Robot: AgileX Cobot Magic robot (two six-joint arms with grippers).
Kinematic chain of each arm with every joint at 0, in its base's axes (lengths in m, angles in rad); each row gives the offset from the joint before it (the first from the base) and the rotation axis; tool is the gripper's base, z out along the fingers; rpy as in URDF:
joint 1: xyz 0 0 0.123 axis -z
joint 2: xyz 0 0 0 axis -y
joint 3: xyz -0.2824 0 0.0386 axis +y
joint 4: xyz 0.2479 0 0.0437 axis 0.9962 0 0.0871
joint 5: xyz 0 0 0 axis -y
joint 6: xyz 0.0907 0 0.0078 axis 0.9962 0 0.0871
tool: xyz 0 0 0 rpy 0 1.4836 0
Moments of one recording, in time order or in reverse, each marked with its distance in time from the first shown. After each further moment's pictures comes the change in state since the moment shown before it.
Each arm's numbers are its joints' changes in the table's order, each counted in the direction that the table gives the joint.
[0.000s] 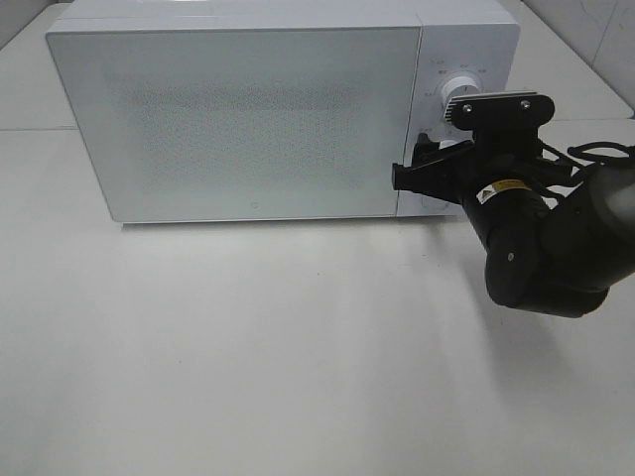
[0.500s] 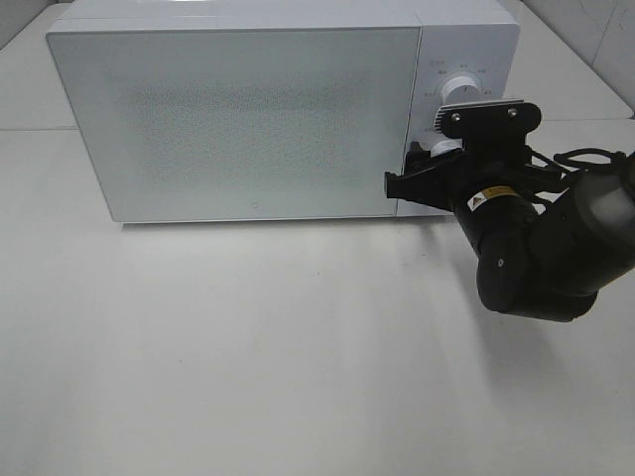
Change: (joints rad) left arm 0.000 0.000 0.000 0.000 0.000 0.000; right arm -0.002 -0.036 -0.013 -0.004 -0.004 0.000
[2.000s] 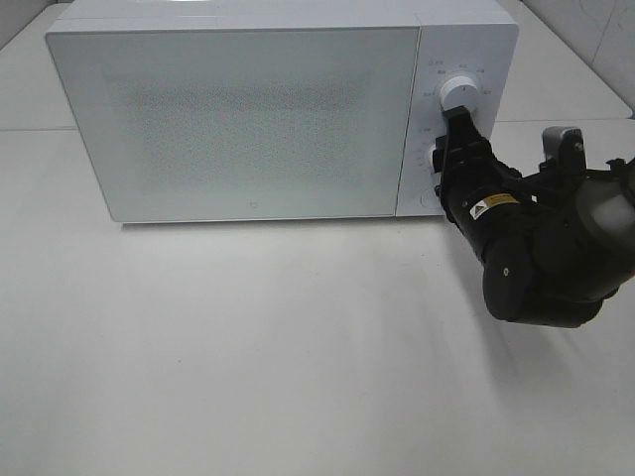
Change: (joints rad) left arm 0.000 0.000 0.000 0.000 0.000 0.000; right arm 0.000 -0.015 0.014 -0.050 0.012 1.367
